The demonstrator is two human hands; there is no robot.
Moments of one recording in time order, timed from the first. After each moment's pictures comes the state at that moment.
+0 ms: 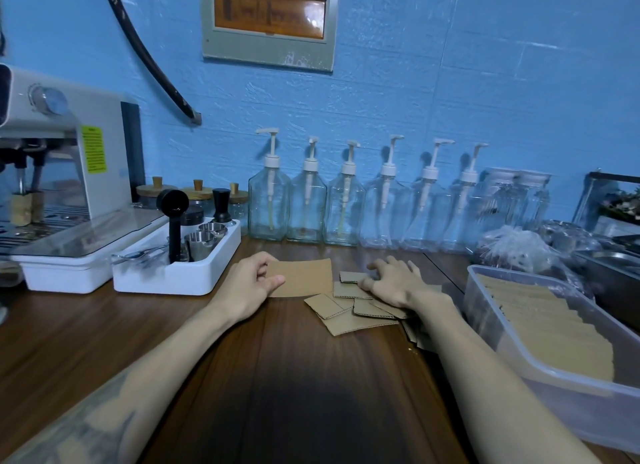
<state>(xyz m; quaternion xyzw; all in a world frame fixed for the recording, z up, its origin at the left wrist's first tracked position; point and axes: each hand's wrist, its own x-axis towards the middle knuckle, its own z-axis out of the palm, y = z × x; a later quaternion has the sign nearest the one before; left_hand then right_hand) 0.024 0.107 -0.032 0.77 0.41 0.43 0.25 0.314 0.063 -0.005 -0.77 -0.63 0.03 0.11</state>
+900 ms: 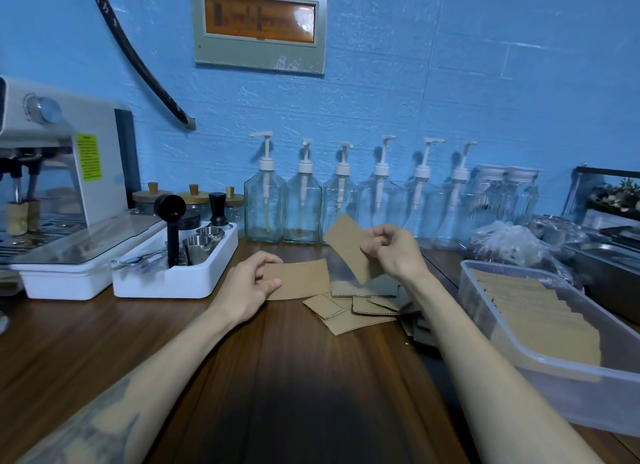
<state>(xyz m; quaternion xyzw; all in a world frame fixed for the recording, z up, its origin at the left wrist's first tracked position) 0.023 0.104 -0.032 0.77 0.40 0.43 0.26 0.283 0.039 0.034 -0.63 -0.53 0.17 0.54</state>
